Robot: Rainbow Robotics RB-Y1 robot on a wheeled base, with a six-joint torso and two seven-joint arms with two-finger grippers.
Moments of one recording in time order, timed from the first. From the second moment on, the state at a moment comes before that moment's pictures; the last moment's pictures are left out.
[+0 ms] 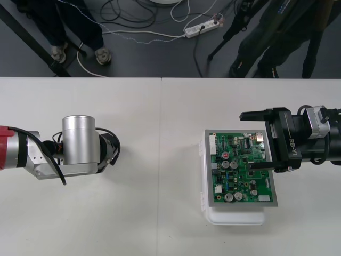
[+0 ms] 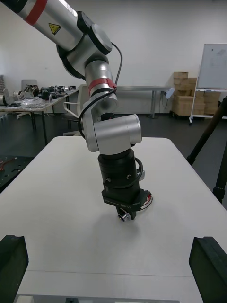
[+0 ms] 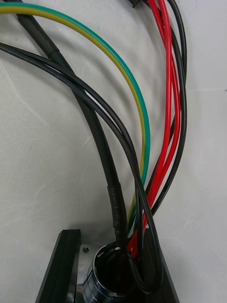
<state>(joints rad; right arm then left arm) -0.23 -0.61 -0.05 -1.56 1.00 -1.57 0.13 -1.04 0.88 -1.58 -1.58 -2.51 -0.91 -2.24</state>
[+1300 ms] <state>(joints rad) -0.21 -0.61 -0.06 -1.56 1.00 -1.57 0.13 -1.04 0.99 -1.12 -1.65 -2.00 -1.11 -2.24</state>
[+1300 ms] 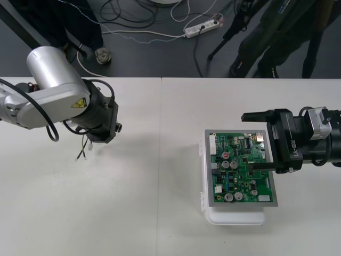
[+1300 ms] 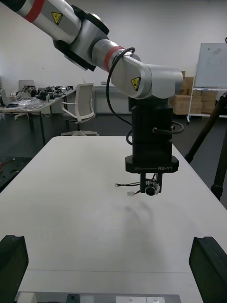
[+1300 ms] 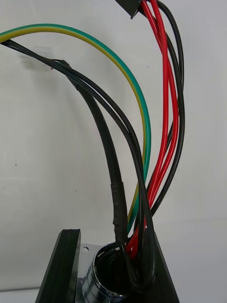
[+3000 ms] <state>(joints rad) -0.21 -0.61 -0.10 -1.56 1.00 -1.57 0.06 -0.96 1.05 -0.99 -1.31 -0.82 -1.26 -1.78</state>
